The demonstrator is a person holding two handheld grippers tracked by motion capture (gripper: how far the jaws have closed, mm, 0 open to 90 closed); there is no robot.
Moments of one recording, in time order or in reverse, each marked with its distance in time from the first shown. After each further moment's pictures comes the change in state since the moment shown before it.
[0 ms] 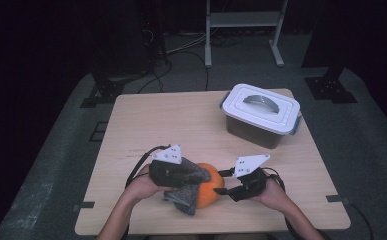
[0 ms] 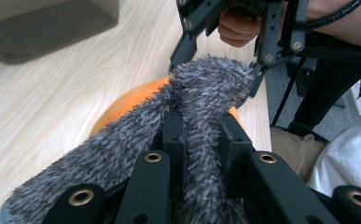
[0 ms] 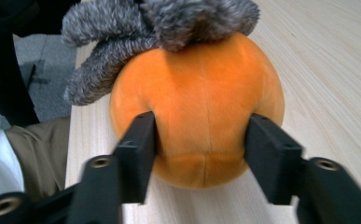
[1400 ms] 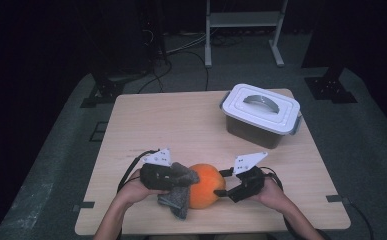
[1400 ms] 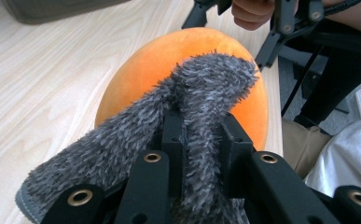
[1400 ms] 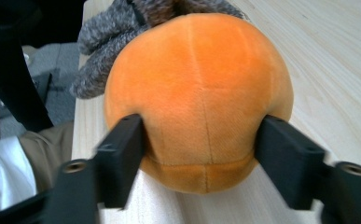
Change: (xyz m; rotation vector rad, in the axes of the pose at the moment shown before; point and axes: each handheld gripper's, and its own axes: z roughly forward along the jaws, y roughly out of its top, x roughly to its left) left arm 0.006 -0.025 -0.010 0.022 0.033 -0.056; right arm -0.009 -0.009 0.009 0.011 0.046 0.072
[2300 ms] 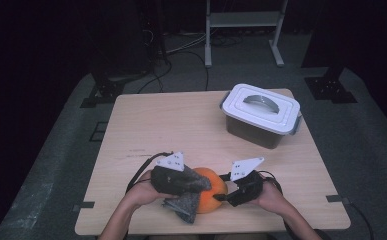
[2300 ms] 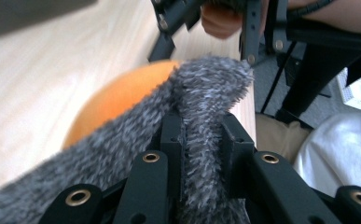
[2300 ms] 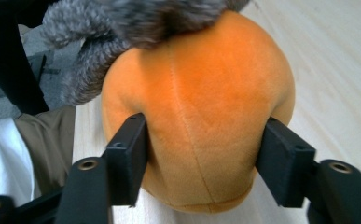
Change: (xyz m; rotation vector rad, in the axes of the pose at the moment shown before) left arm -0.020 0.024 0.015 0.028 -0.066 0.055; right arm 0.011 -0.001 0.004 0.046 -0.011 -0.053
